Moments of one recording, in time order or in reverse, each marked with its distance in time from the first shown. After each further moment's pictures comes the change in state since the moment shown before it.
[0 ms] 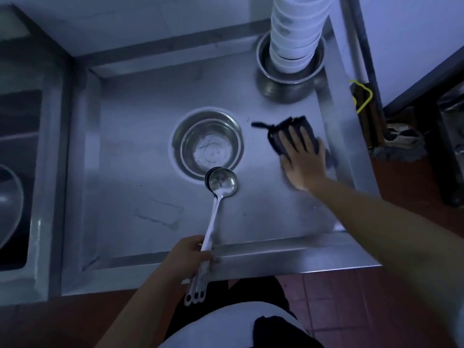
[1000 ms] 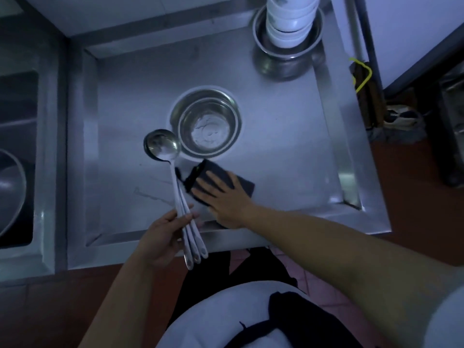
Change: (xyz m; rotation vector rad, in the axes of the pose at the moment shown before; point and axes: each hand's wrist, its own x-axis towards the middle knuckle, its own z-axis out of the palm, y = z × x) left_hand -0.023 -0.018 -0.018 -0.686 0.018 0.010; right_hand -0.102 -0.176 0.060 -0.002 -0.208 -0.570
